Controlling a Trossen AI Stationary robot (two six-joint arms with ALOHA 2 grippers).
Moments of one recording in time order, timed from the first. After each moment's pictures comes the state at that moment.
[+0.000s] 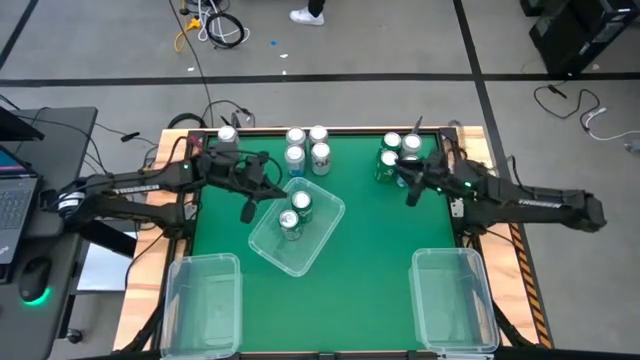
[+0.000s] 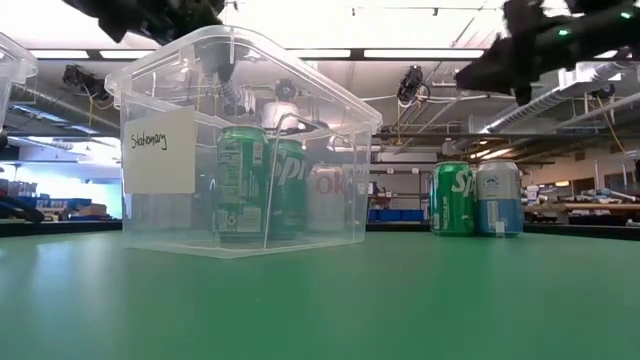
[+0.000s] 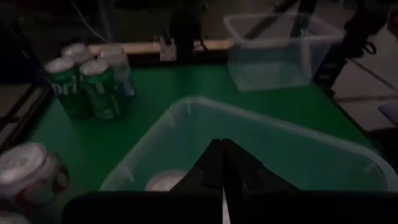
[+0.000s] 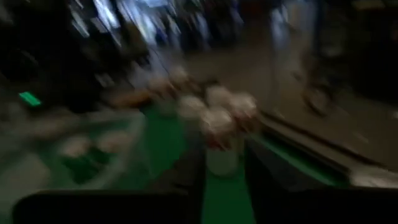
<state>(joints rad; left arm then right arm) 0.28 0.99 0.74 -0.12 0.40 0.13 -0.23 0.60 0.44 -0.06 0.30 0.24</state>
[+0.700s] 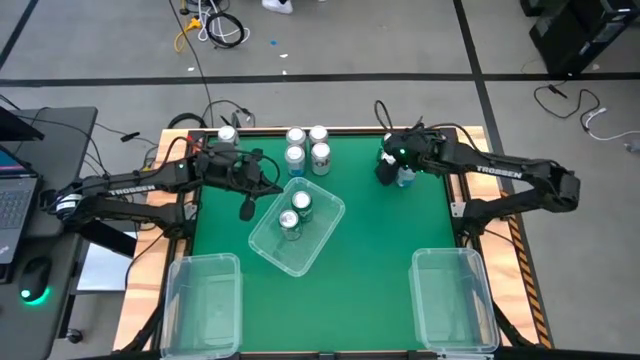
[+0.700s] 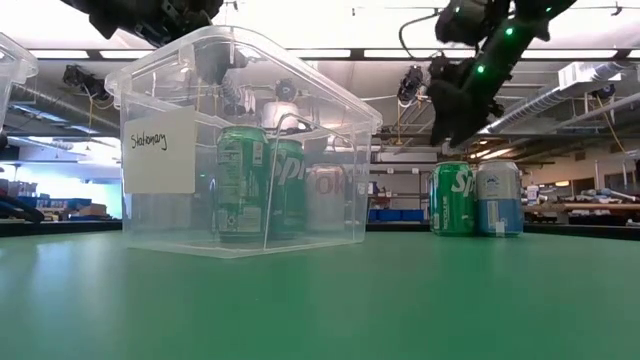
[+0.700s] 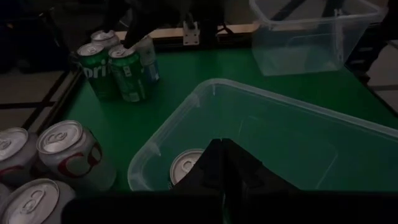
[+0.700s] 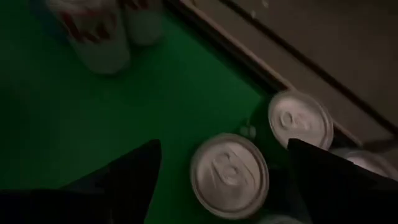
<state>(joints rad) 0.28 0.95 0.75 -0.20 0.30 0.16 -0.45 1.21 0.89 -0.60 0.34 0.24</state>
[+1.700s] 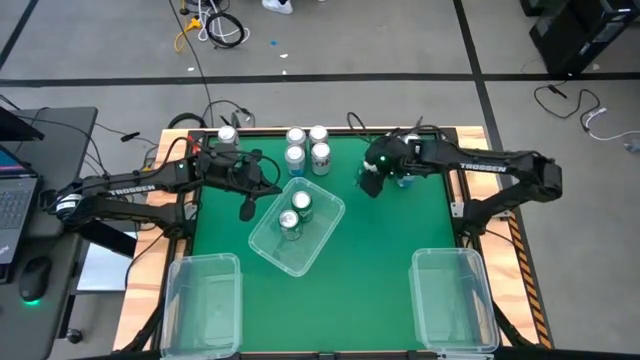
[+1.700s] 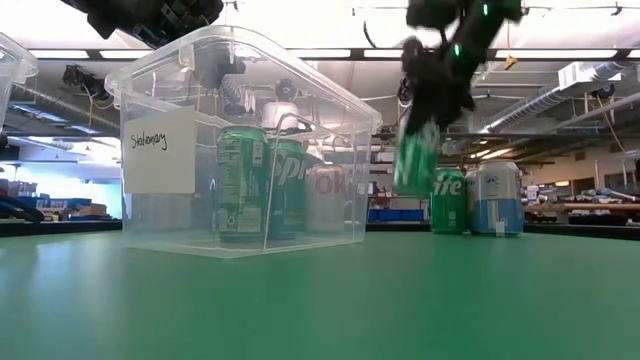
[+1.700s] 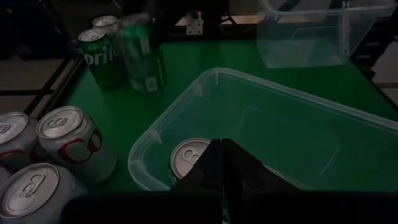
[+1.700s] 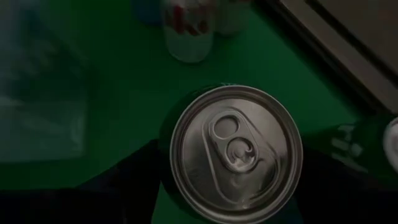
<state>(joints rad) 0.28 0.96 0.75 -0.23 0.28 0.15 -0.27 1.38 1.13 -0.77 0.24 0.32</state>
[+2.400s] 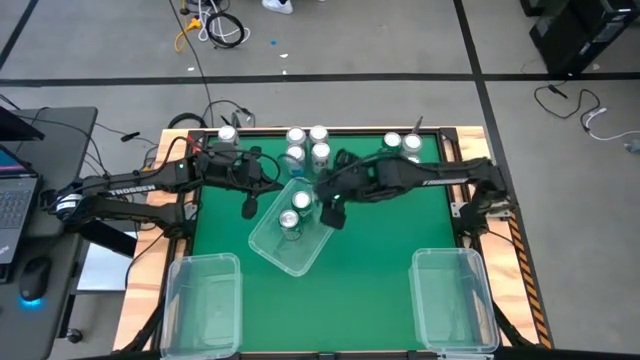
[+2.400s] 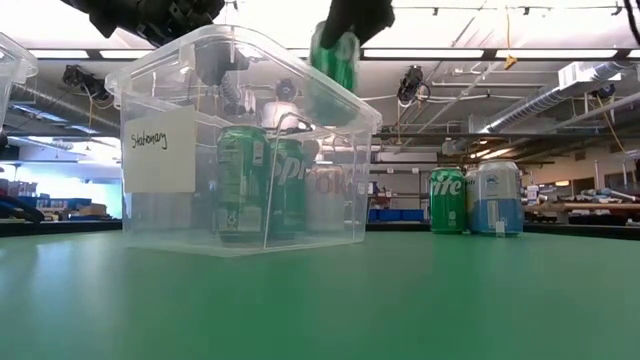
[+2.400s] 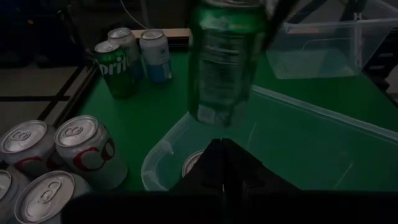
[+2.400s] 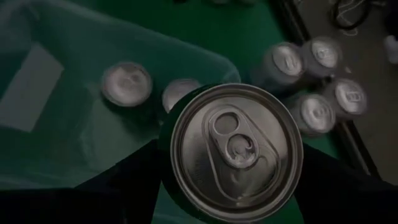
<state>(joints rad) 0.28 0.96 0.75 -0.19 0.24 0.13 0.07 1.84 1.92 -1.08 0.37 0.24</state>
